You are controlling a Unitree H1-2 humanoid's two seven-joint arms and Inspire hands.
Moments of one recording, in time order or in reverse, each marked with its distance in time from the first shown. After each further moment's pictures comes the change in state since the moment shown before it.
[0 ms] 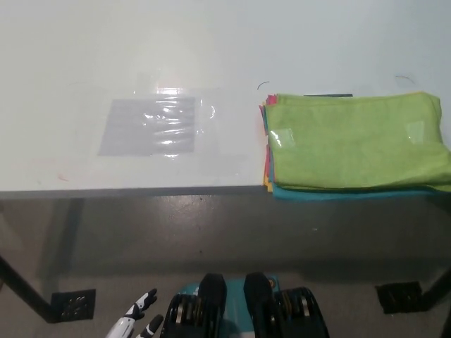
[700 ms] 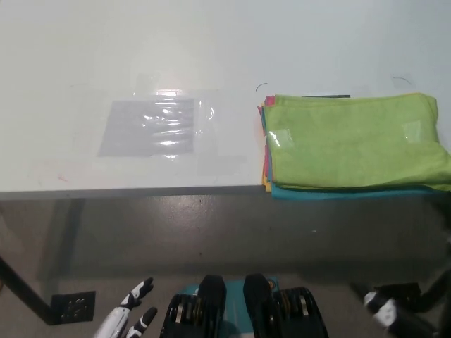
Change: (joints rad) left_arm -0.023 0.024 0.004 -0.015 -0.044 -0.057 -0.009; right_arm 0.602 -0.180 0.589 -0.102 0.113 -0.122 0.245
